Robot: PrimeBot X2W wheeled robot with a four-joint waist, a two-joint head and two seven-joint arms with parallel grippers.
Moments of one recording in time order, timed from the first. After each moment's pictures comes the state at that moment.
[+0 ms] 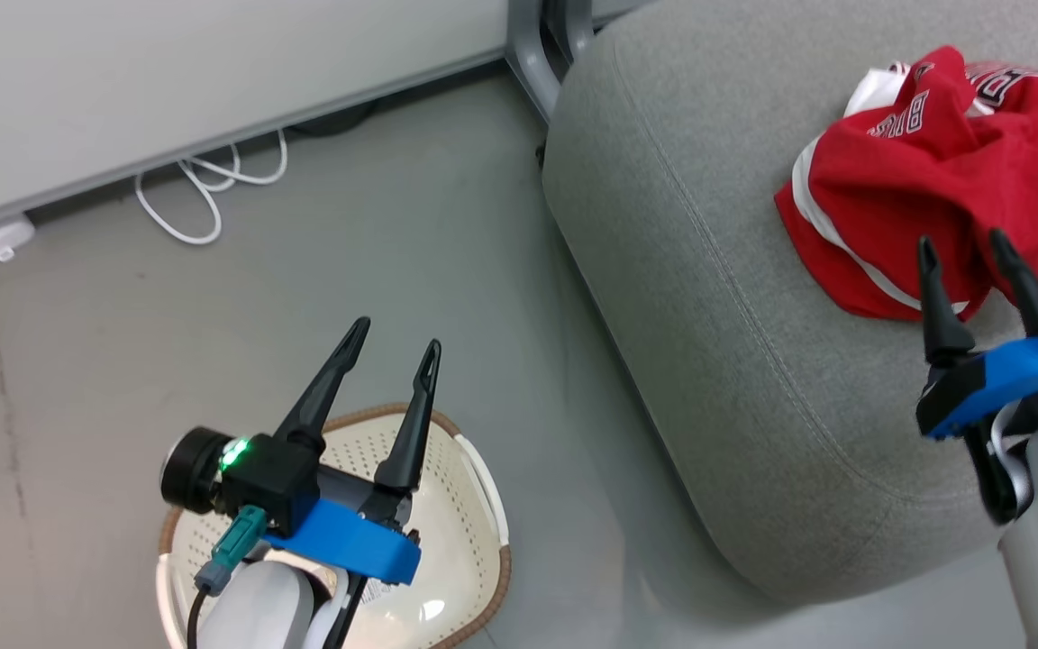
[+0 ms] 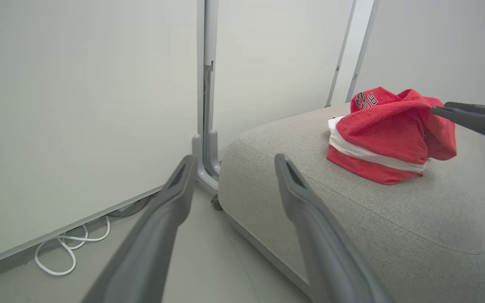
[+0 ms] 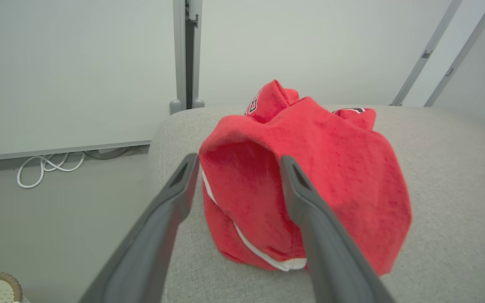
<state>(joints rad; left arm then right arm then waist) -0.25 0.18 -0.39 0.18 -0.25 -0.11 -0.26 -0.57 -0.29 -0.01 0.69 0.16 0.13 -0.26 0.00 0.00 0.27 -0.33</state>
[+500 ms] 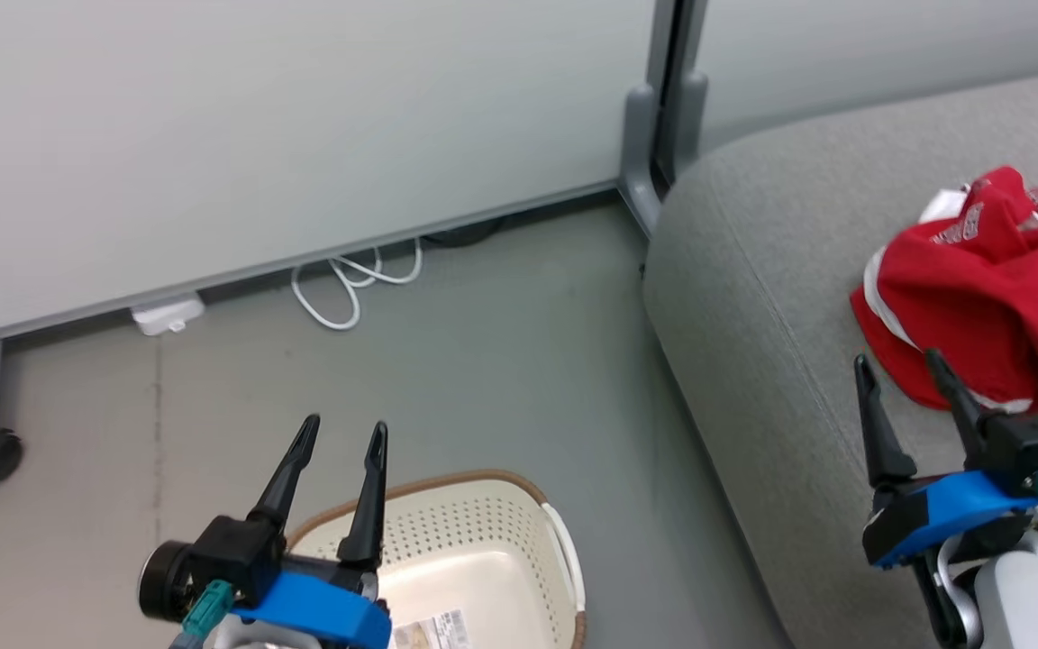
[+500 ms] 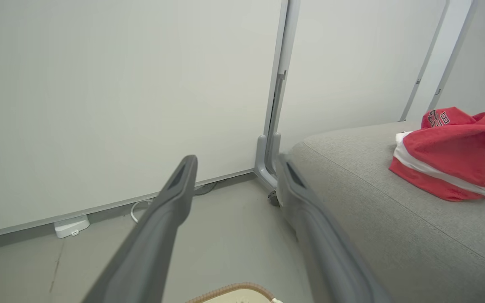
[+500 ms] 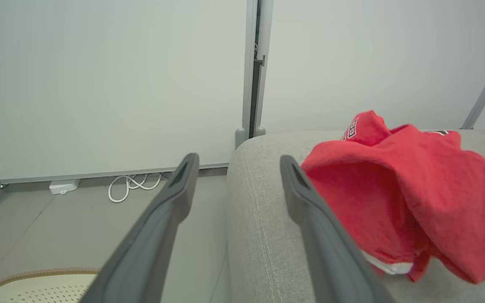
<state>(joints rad) -0.08 0.10 -0.23 0.23 -0.23 -0.12 -0.26 -0.25 -0.15 -0.06 0.36 0.09 0.13 -0.21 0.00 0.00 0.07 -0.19</state>
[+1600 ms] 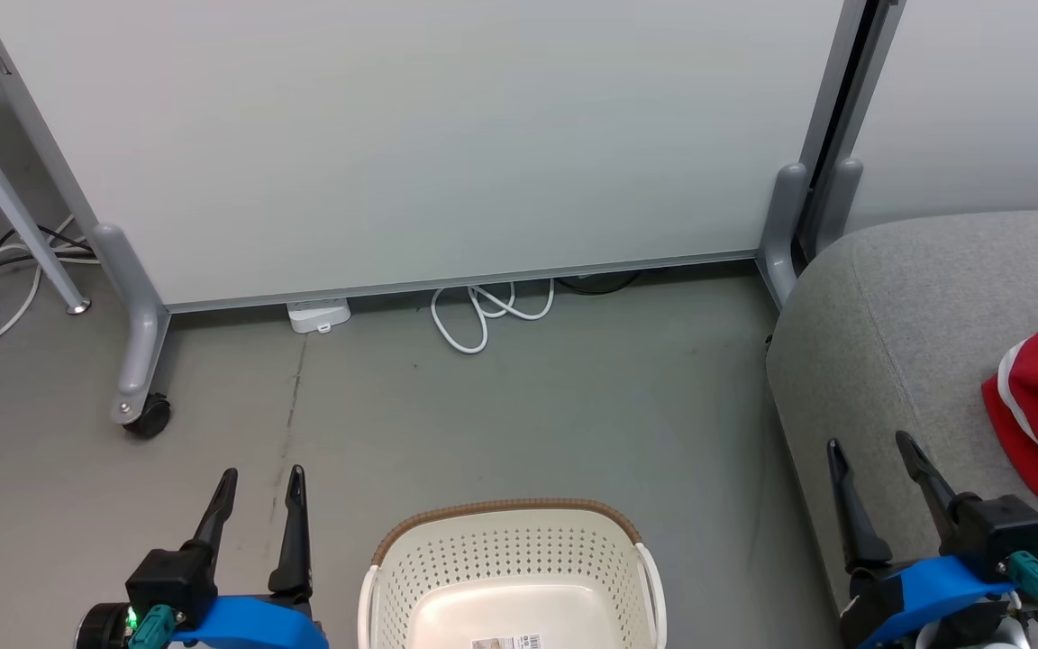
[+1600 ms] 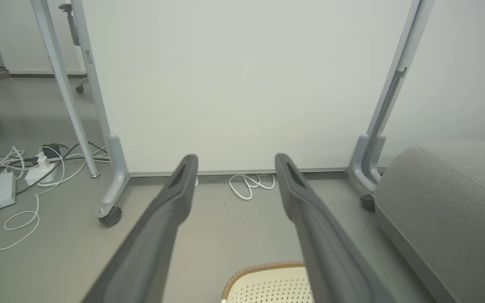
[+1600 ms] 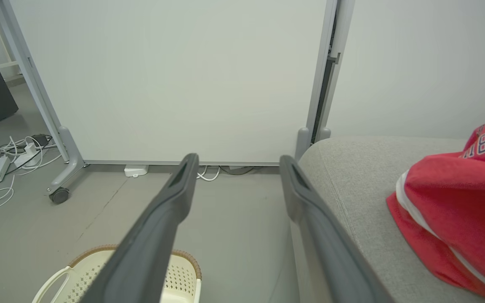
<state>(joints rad) -0.04 0.08 -0.05 0.36 -0.19 -0.13 -0.26 -0.03 -0.06 -0.07 0.17 0.05 0.13 -0.13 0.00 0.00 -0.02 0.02</state>
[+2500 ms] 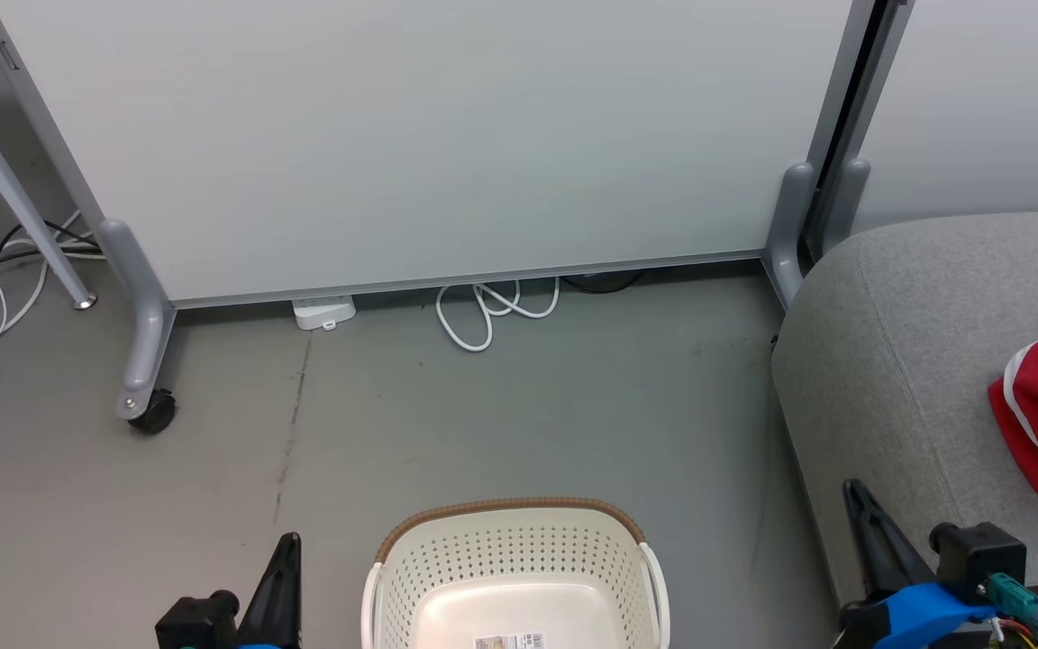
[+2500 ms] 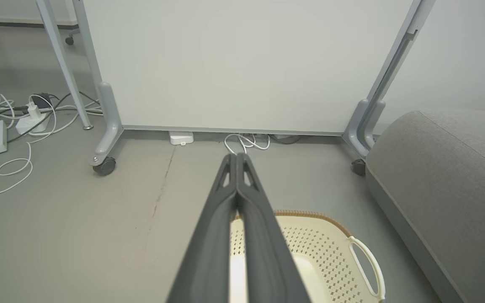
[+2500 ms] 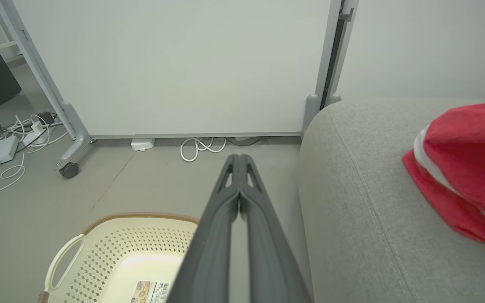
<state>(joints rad) 0.01 0.07 -0.08 0.44 -0.21 -0.13 -0.26 -0.01 -0.05 -0.06 0.24 0.06 0.13 -0.12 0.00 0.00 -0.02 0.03</state>
